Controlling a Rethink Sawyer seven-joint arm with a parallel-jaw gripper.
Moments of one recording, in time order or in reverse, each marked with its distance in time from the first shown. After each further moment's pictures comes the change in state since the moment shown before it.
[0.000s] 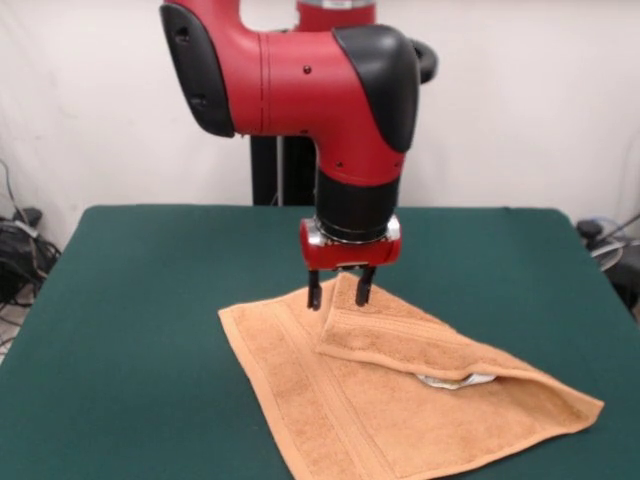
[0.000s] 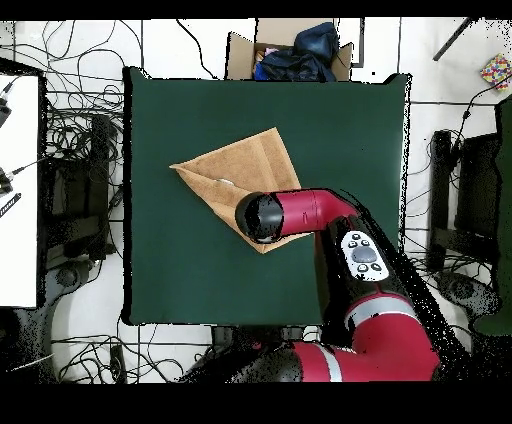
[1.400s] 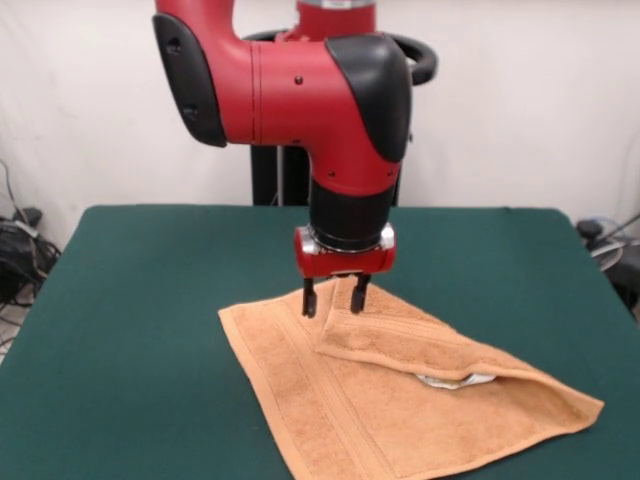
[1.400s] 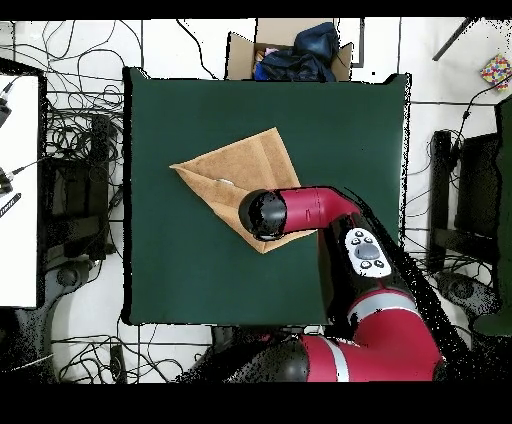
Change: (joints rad) arm -0.012 0.025 0.002 -0.025 0.000 0.006 0.000
